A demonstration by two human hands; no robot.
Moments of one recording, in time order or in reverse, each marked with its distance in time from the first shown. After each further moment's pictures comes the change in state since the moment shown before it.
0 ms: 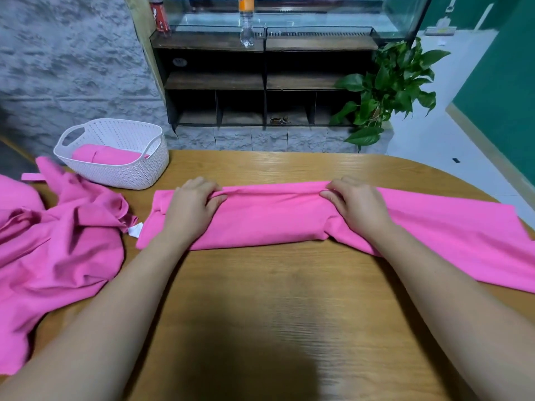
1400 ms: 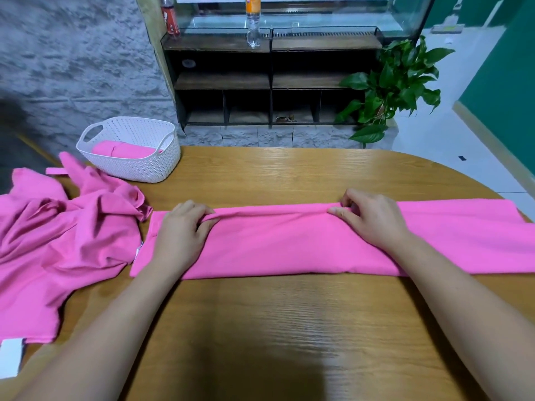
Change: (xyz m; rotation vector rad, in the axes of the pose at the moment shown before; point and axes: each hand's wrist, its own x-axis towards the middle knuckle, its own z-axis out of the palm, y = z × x) left_hand -0.083 -0.003 -0.024 -0.053 0.038 -0.045; right_hand -0.049 0.001 -0.019 0.054 -0.074 -0.006
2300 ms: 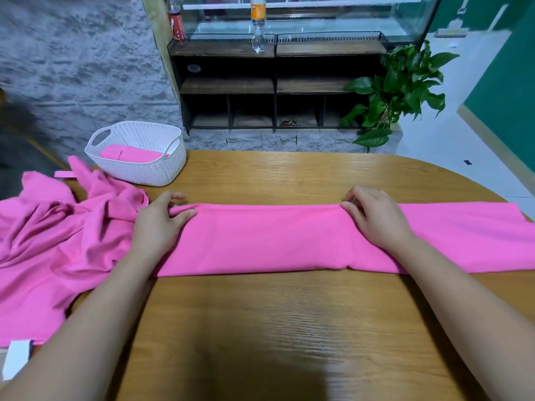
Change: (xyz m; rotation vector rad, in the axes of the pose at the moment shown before) left_hand 0.017 -0.034 -0.034 -0.037 0.045 -0.350; right_hand 0.012 0.007 0.006 0.022 -0.012 0.009
